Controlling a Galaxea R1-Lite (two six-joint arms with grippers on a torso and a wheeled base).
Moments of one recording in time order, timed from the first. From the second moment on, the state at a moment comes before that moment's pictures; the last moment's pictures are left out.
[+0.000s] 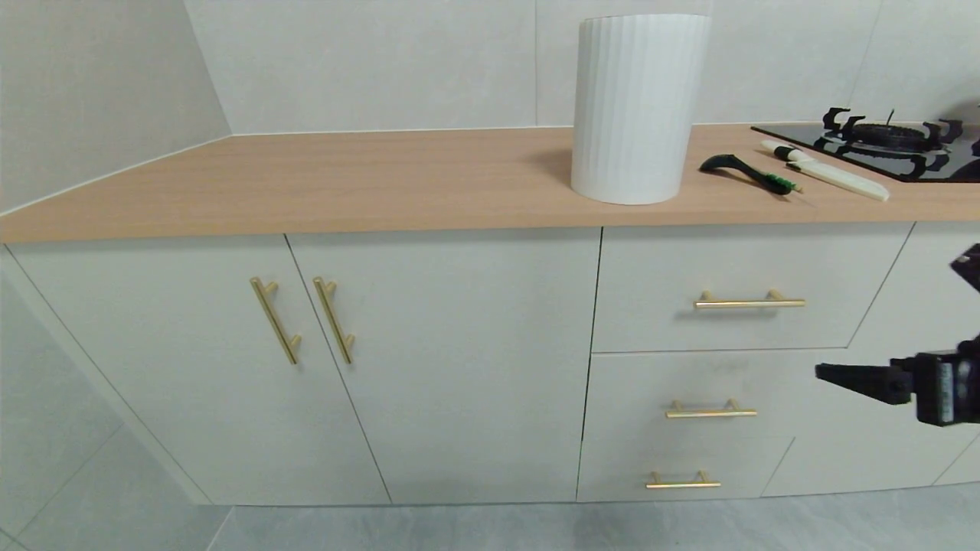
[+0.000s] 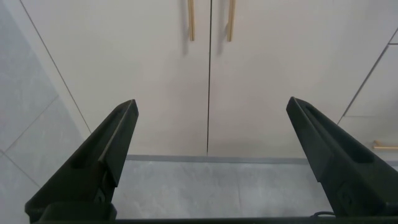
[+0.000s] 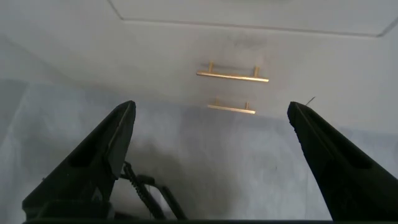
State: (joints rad) left arm 0.00 0.00 0.00 0.00 0.03 -0.01; right arm 0.08 1.26 -0.71 -0.02 0.15 0.03
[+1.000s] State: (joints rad) left arm 0.00 0.00 0.00 0.00 0.03 -0.01; right arm 0.11 2.12 -0.74 -0.72 -0.04 0.02
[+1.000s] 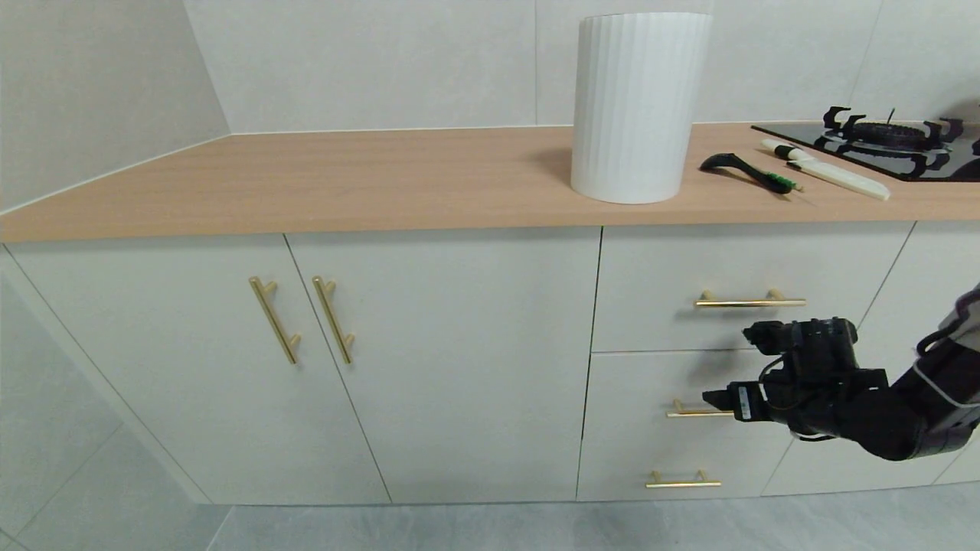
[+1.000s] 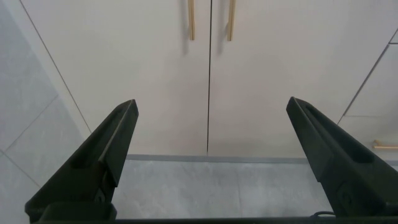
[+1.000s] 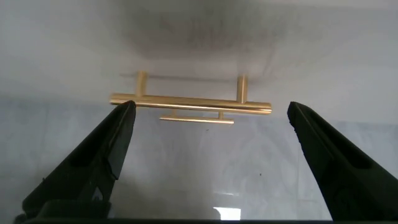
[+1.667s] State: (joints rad) left arm 0.00 0.00 0.00 0.00 0.03 -0.01; right arm 0.12 2.32 -0.75 -1.00 -0.15 0.03
